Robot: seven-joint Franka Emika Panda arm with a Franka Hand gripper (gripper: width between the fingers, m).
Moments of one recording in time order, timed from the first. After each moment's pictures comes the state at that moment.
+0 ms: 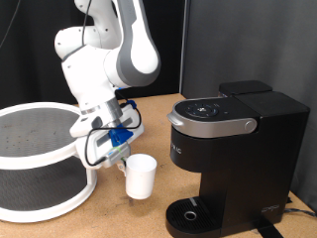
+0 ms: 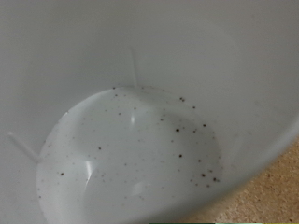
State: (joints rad) arm 0.15 -0.05 -0.15 -2.75 1.31 2.83 -1.15
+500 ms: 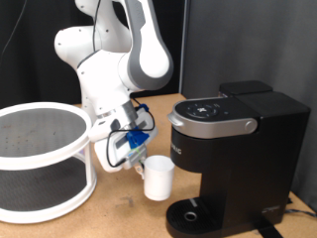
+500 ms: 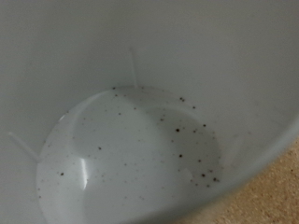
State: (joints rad) arm 0.19 0.01 -0.07 -2.69 1.57 2.85 -1.35
